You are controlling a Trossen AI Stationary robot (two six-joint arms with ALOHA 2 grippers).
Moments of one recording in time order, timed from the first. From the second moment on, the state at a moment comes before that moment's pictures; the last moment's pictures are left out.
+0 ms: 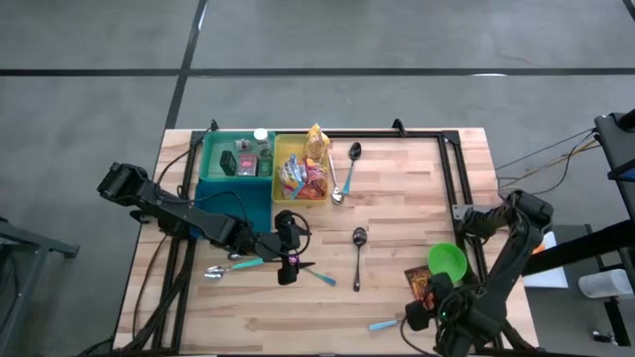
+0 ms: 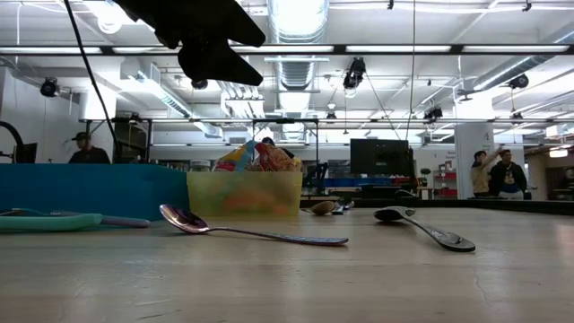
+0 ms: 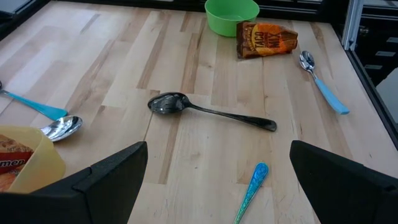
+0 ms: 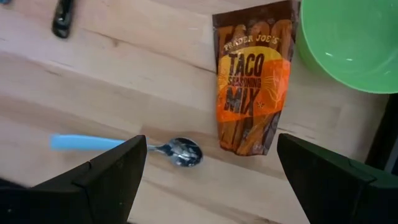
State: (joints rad) left arm -0.36 1.49 0.89 -0.02 -0.35 -0.29; right arm 1.04 1.74 1.35 -1.27 0.25 2.39
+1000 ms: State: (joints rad) left arm -0.36 1.49 0.89 -0.02 -0.35 -0.29; right arm 1.06 1.79 1.07 -1.05 0.24 2.43
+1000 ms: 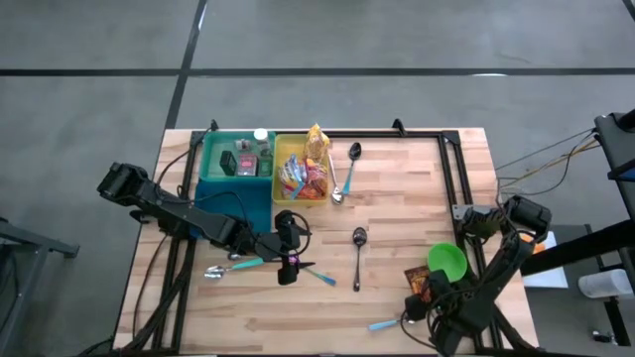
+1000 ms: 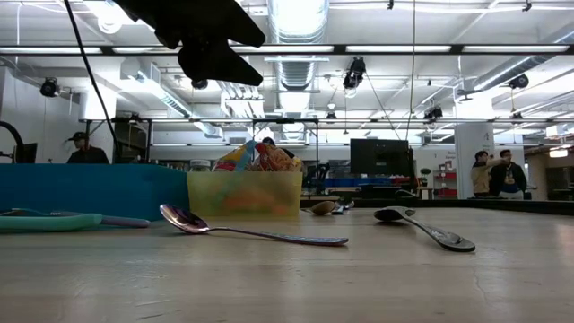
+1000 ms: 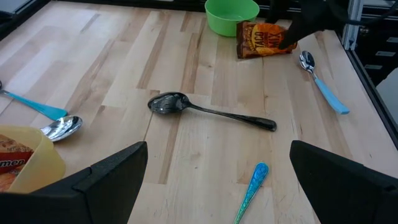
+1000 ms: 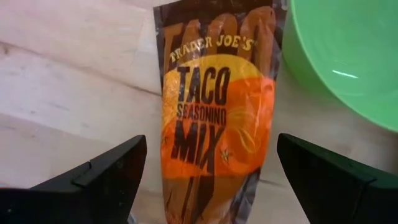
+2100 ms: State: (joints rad) left arm -0.36 1.49 0.89 -0.02 -0.35 -0.29; right arm 1.06 1.79 1.02 -1.04 0.23 2.42
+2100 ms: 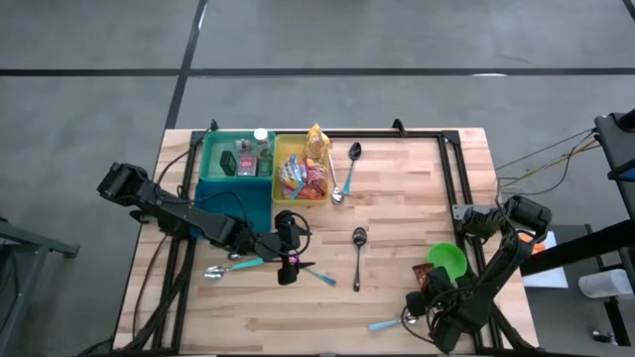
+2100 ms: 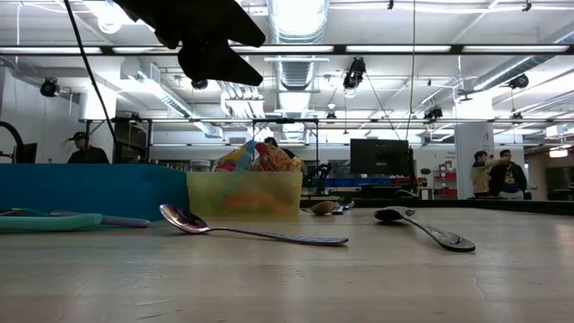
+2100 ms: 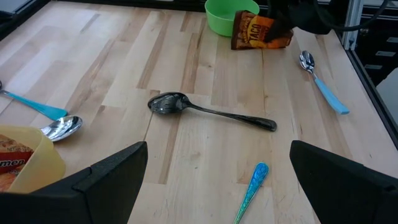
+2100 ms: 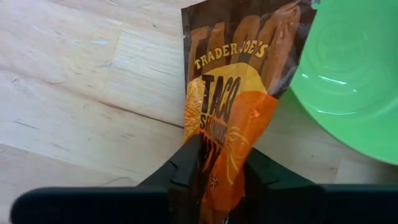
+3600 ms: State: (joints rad) left arm -0.36 1.49 0.89 -0.02 -0.35 -0.29; right arm 0.84 1.59 0.89 -1.02 1.15 2.06
